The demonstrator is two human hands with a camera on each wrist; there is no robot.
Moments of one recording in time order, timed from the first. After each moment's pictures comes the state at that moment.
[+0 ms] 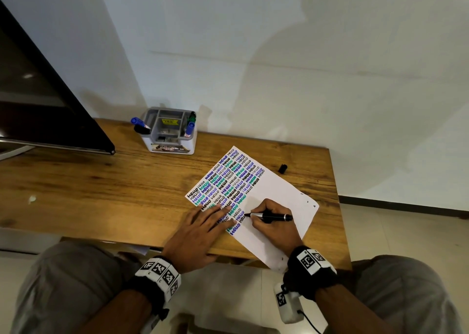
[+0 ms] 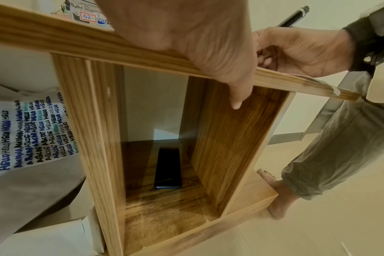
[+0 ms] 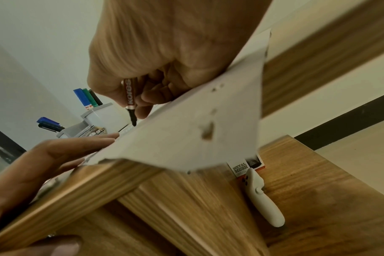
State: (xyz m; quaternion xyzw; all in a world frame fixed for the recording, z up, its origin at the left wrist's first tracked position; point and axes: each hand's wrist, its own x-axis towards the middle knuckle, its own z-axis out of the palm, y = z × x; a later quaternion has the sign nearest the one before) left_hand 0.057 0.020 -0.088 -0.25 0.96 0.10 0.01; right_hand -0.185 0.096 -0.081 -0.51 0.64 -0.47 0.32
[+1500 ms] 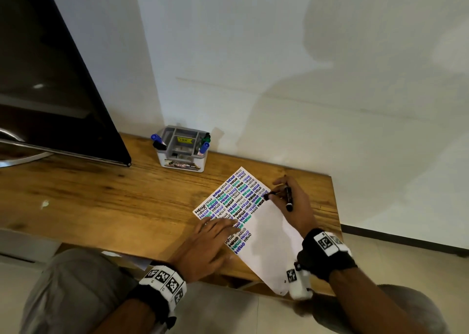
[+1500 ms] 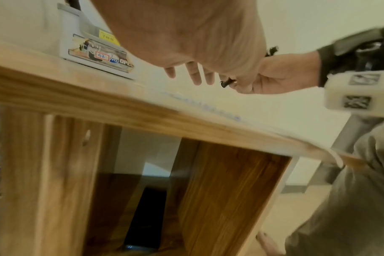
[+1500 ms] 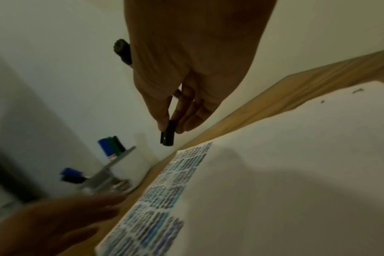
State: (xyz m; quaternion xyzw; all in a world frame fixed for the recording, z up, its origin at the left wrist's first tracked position) left_hand 0.052 0.012 -0.065 -0.26 0.94 0.20 -0.12; right_hand -0.226 0.032 -0.016 -0.54 0.68 -0.43 0.26
